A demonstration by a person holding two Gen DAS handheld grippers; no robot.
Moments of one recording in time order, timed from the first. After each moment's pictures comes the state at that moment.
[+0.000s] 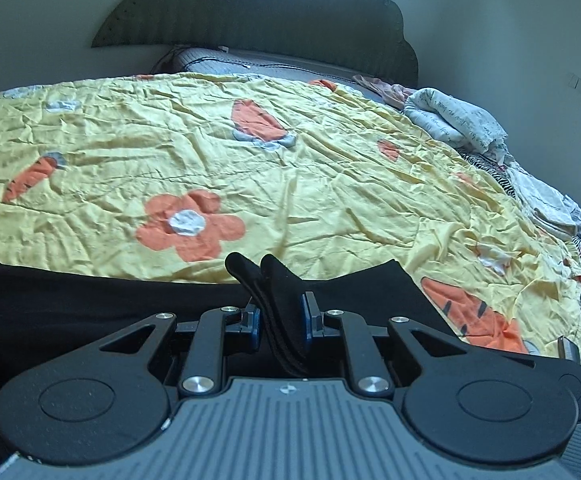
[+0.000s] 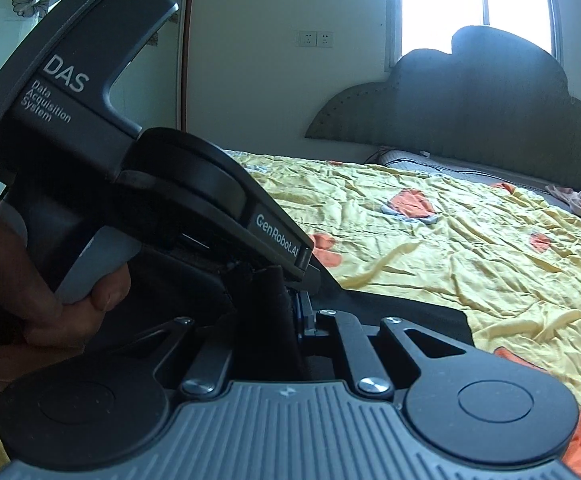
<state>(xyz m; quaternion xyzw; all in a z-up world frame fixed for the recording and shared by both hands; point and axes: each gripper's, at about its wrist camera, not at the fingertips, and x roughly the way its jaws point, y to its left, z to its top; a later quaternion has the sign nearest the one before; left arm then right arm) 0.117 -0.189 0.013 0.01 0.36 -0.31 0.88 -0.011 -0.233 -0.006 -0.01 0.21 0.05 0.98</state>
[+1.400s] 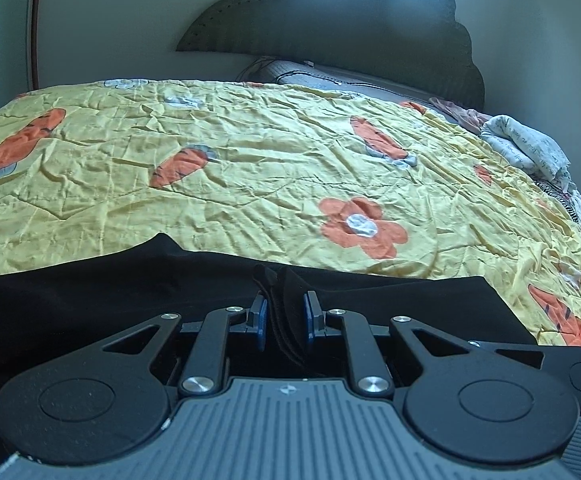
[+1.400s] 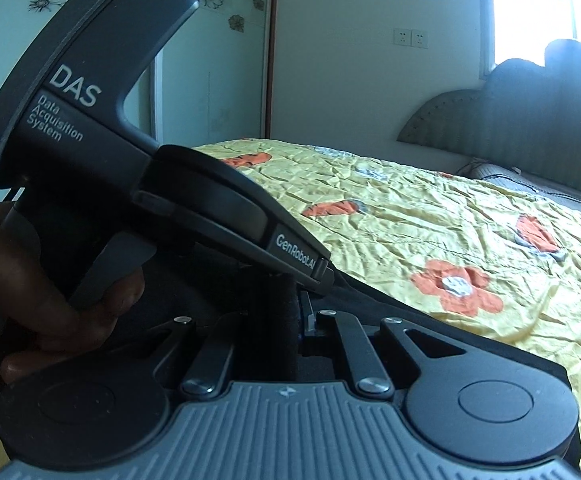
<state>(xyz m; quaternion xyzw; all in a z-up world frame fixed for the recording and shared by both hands) 0.146 -0.072 0.005 0.00 0.35 -0.22 0.91 0.040 -0.216 -0.018 -0.04 0.22 0.16 0.96</state>
